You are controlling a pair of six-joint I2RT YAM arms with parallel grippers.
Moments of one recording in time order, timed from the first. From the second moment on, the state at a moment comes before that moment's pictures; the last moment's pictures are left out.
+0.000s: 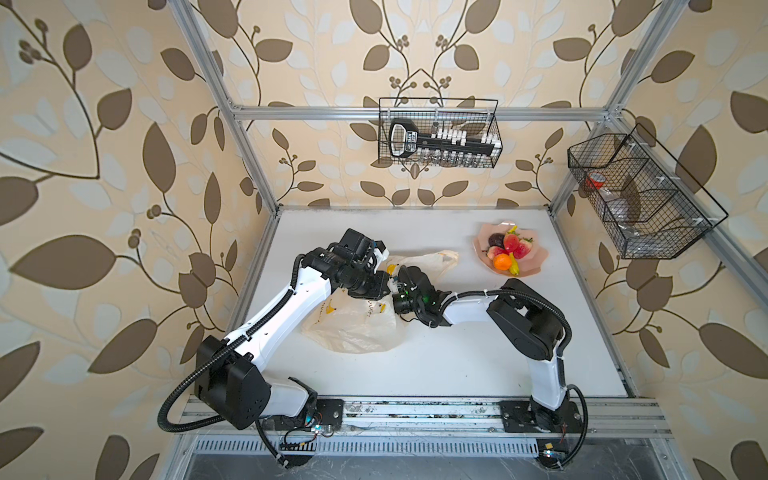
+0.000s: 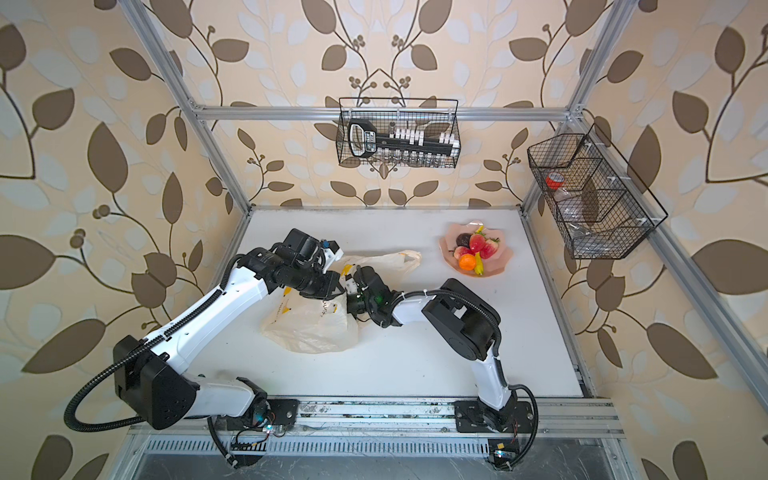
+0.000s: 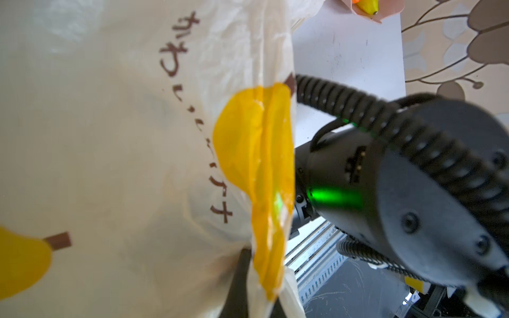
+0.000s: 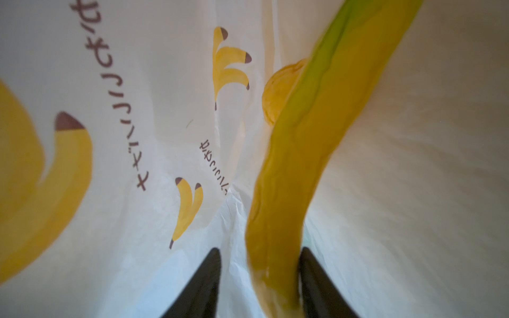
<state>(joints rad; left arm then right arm) -0.47 1.36 1.24 -0.94 0.44 -0.33 0.84 2.03 1.09 0.56 -0.69 1.51</state>
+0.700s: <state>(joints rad) -0.49 1.32 1.22 -0.90 0.45 -0.34 0.79 1.87 1.00 0.41 -0.66 1.44</state>
